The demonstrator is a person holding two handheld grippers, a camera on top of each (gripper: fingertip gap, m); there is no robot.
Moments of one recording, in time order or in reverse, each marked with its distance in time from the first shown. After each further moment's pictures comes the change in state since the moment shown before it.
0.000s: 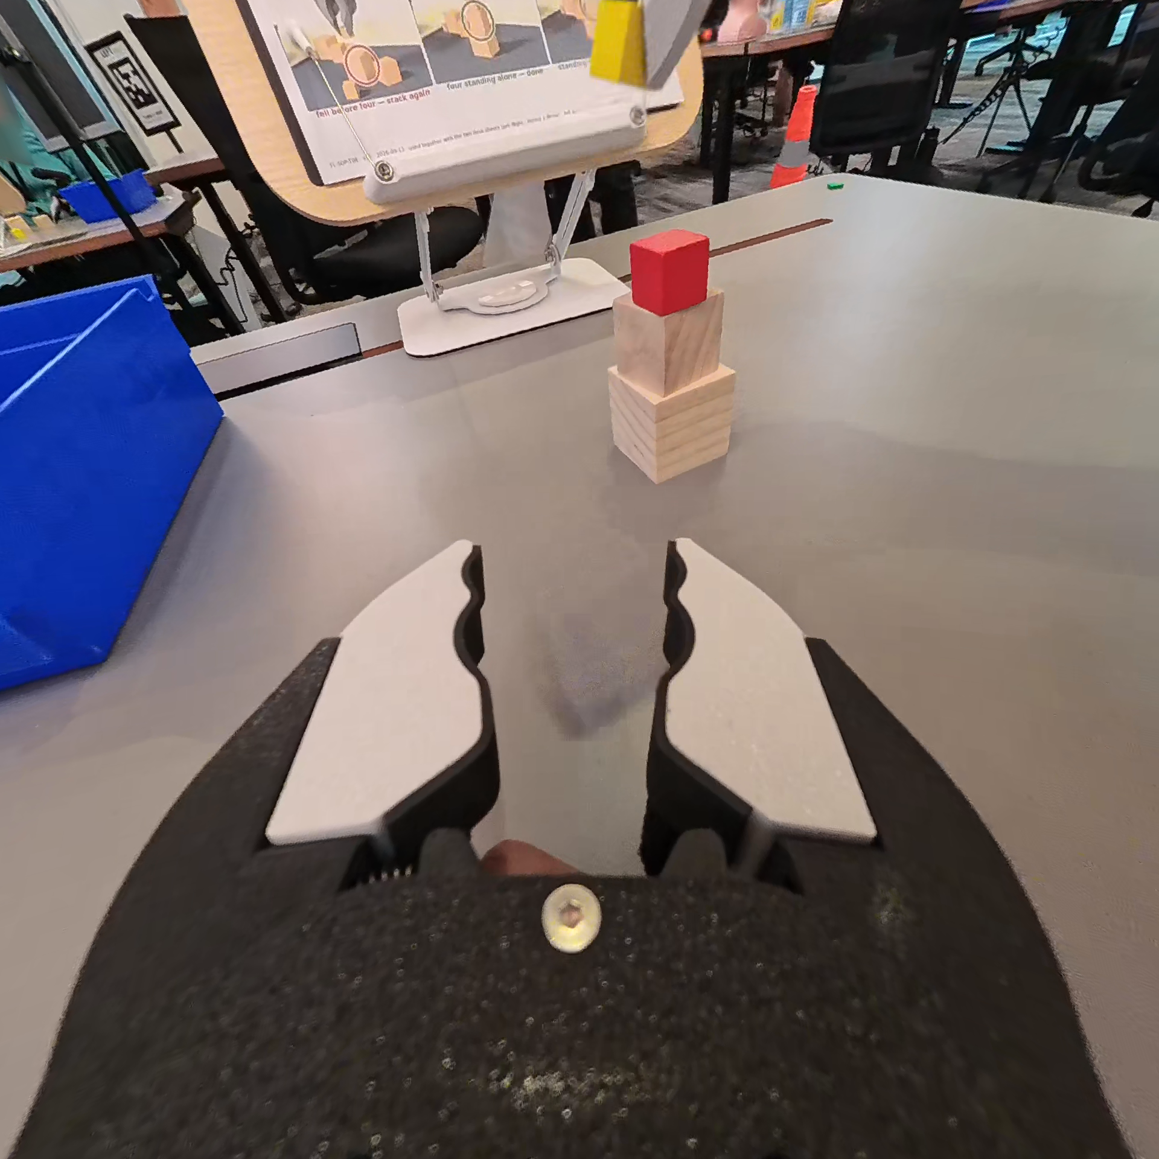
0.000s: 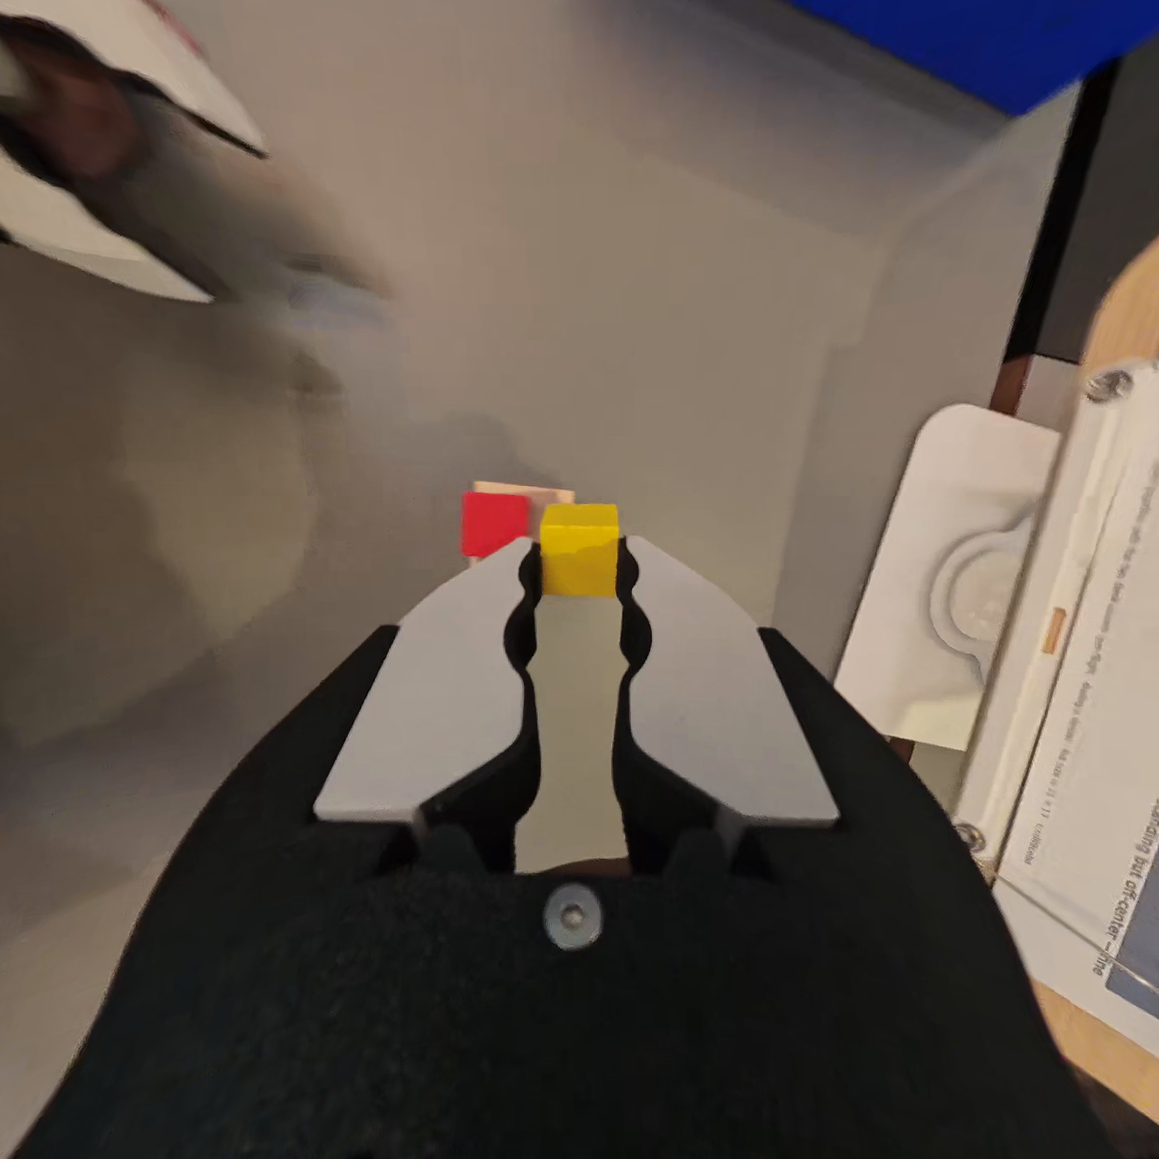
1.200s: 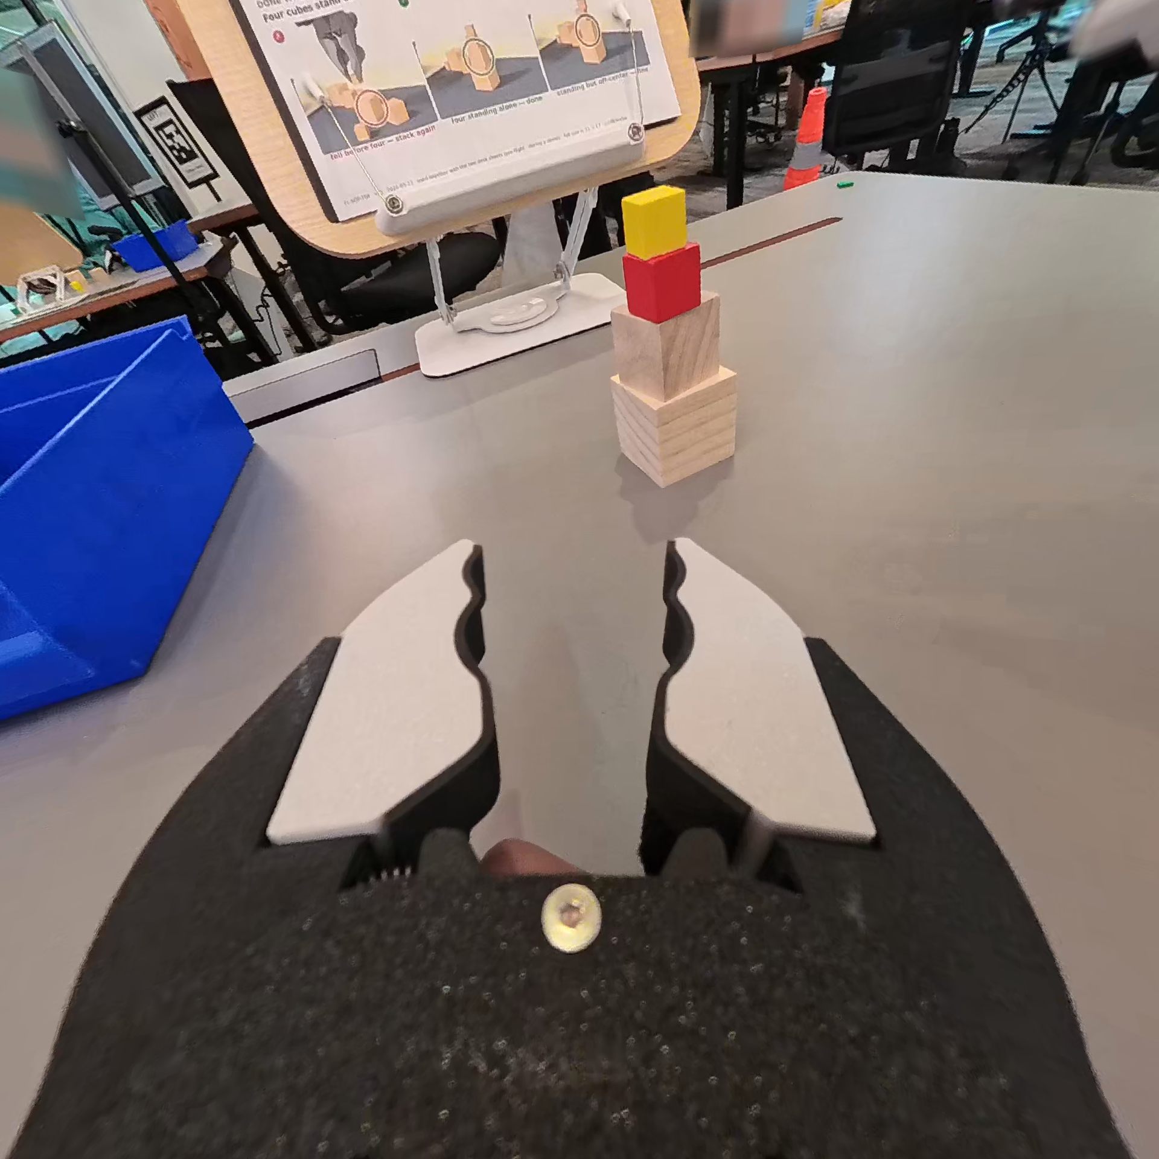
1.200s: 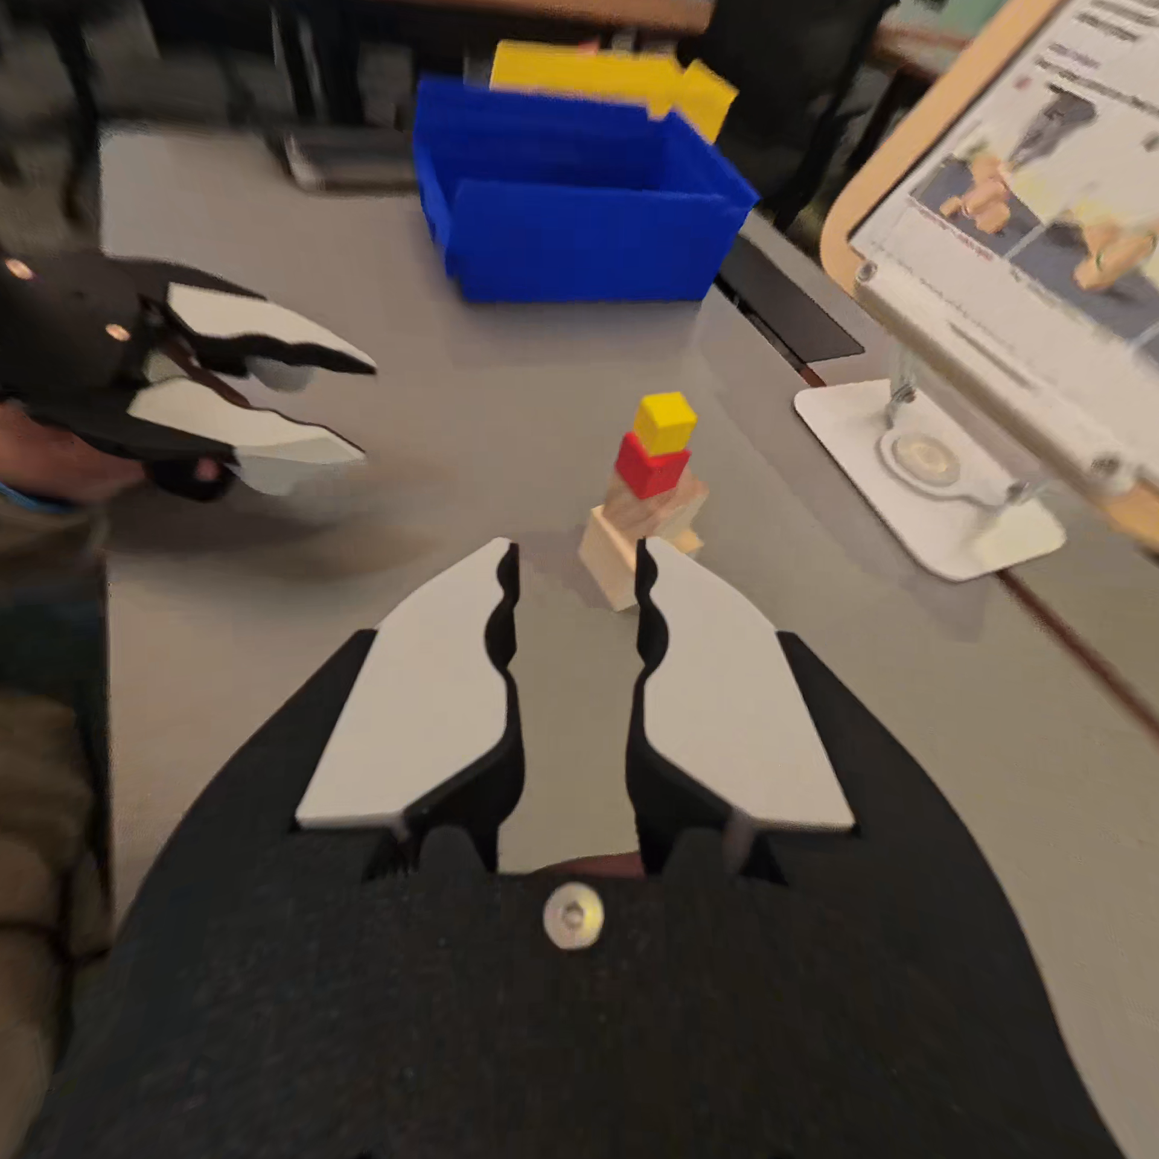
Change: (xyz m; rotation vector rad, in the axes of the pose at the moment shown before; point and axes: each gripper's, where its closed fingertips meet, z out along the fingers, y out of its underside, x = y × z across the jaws) left arm 0.003 -0.003 -0.003 0.023 -0.032 0.057; right arm -0.123 0.043 -0.025 0.669 0.480 0.435
